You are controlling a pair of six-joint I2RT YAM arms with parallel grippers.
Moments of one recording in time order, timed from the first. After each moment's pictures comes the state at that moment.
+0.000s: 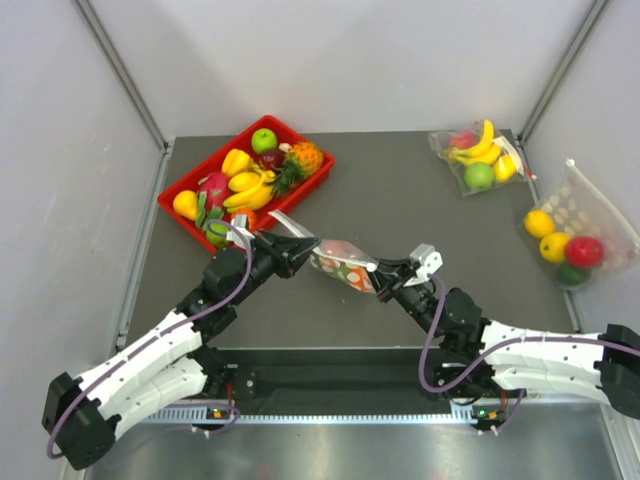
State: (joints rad) left arm -0.70 0.80 0.52 0.23 0.01 -1.60; right arm 1.12 0.89 0.25 0.92 0.36 0.05
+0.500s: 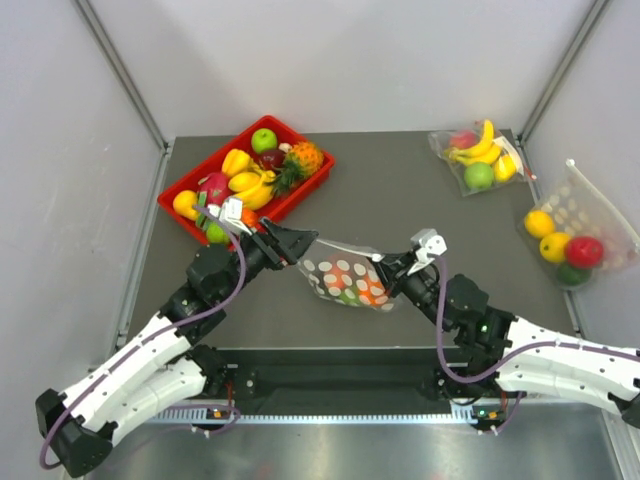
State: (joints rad) left arm -0.71 0.71 0.62 0.10 -0.02 -0.96; right arm 1.12 0.71 0.43 0.38 0.42 0.13
